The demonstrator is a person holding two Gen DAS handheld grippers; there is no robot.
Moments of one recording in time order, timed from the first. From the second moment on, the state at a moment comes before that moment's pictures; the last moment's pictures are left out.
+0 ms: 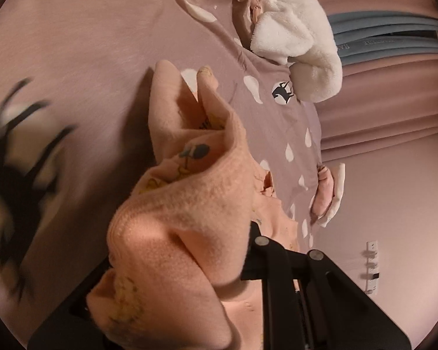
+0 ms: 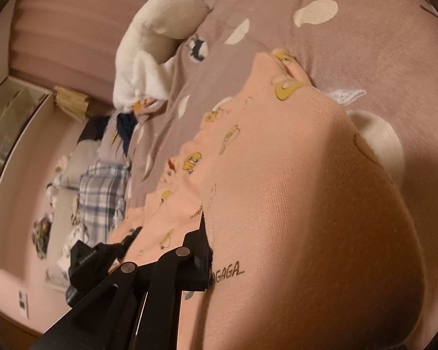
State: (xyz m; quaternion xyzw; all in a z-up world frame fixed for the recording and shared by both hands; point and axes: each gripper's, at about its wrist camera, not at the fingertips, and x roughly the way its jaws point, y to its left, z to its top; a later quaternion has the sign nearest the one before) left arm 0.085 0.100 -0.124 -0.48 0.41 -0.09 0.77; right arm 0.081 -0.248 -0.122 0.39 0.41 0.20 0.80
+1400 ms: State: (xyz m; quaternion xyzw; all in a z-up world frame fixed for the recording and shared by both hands) left arm -0.092 0.103 -0.136 -0.30 0.46 0.00 0.83; right arm -0.056 -0.200 -0.104 0.08 0.50 0.04 0.86
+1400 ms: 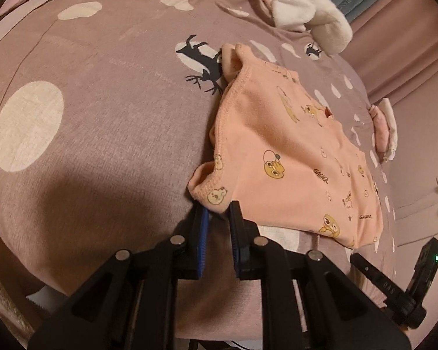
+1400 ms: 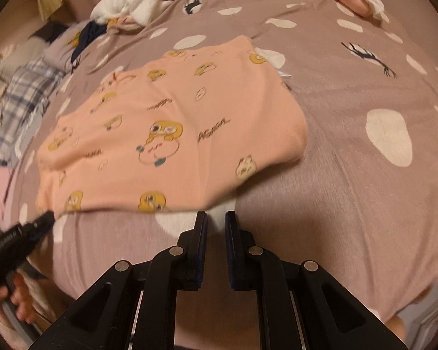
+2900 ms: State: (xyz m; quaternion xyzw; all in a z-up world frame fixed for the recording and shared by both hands) left arm -0.110 0.117 -0.119 -0.23 0.42 -0.01 0.88; right arm 0.043 -0.021 -0.109 -0.05 0.48 0.08 0.87
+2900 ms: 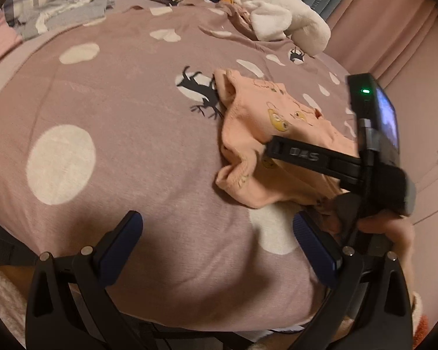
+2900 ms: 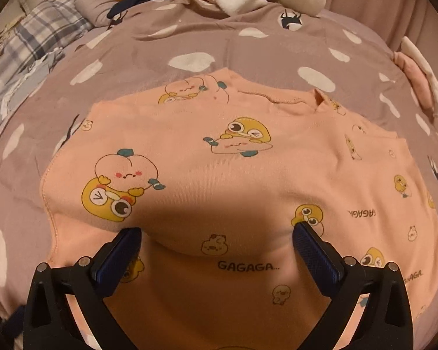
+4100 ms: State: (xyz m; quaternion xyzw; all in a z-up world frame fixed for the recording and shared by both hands) left arm -0.095 0.071 -0.144 -0.14 0.43 0.14 0.88; right arm -0.038 -0.301 -0.127 0.38 0.40 0.16 0.82
